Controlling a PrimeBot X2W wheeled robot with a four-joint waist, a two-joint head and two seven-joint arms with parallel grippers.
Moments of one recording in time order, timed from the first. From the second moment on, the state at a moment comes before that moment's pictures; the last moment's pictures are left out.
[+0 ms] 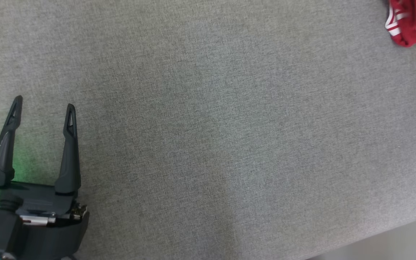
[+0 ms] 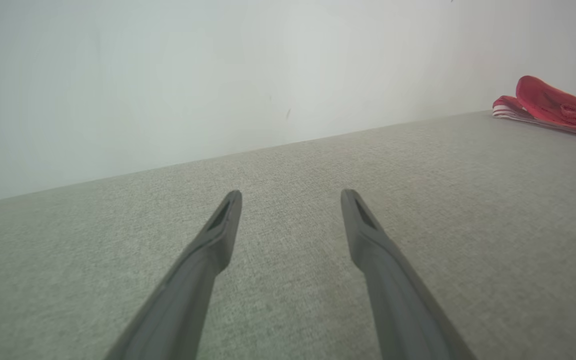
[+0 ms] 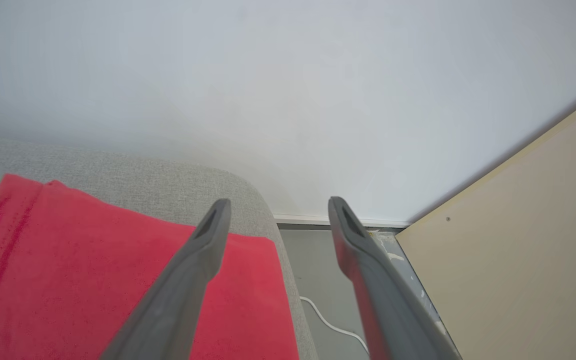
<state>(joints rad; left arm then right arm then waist) -0.19 0.24 0.00 -0.34 -0.03 -0.09 -0.20 -1.39 -0.70 0.52 1.07 0.53 0.13 -0.16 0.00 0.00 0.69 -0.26</state>
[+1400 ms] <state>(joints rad) 0.05 0.09 0.05 -0.06 -0.16 -0.08 -0.26 -0.36 -0.31 0.07 0.33 0.35 0.13 -0.21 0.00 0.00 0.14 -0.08</state>
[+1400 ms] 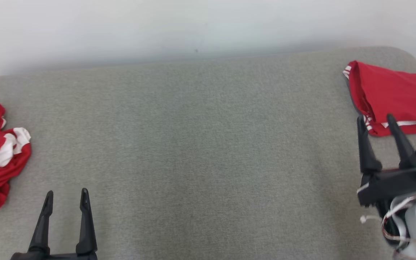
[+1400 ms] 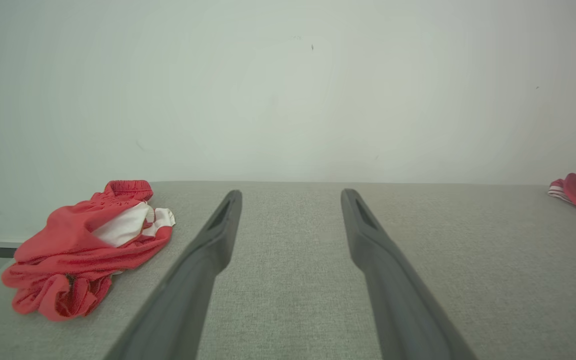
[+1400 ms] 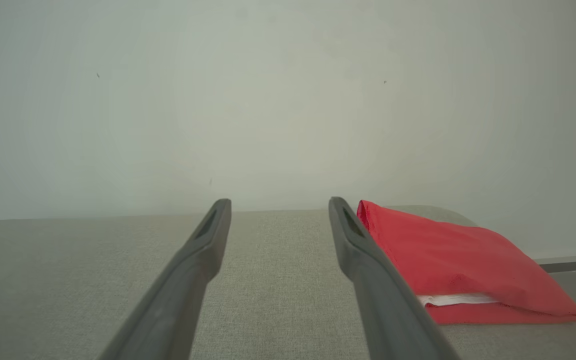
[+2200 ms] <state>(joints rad) 0.09 0.11 0.06 0.03 -0.14 -0.11 -0.26 0.08 -0.07 -0.03 0.02 0.21 0.13 -0.13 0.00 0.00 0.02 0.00</state>
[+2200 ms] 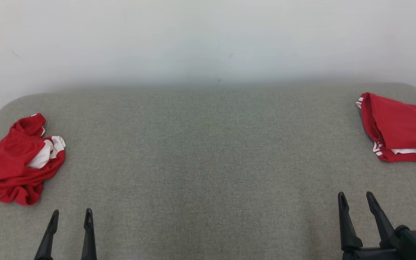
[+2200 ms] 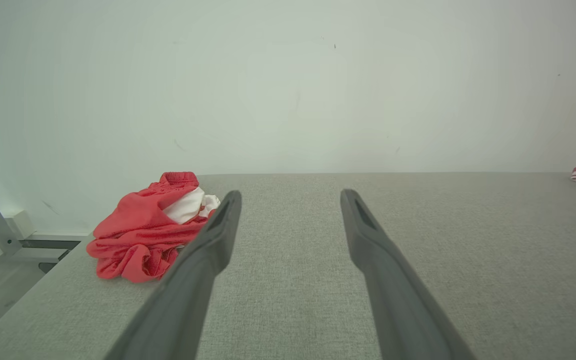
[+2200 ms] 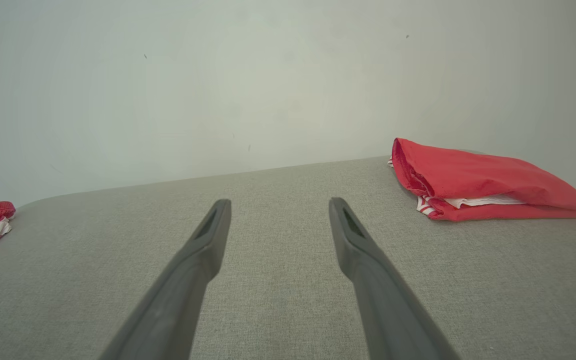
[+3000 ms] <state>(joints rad) 0.10 0.13 0.03 0.09 -0.17 -0.10 -0.25 0.12 -0.05 -0.02 0.02 0.19 0.13 -0.14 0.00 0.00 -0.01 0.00</state>
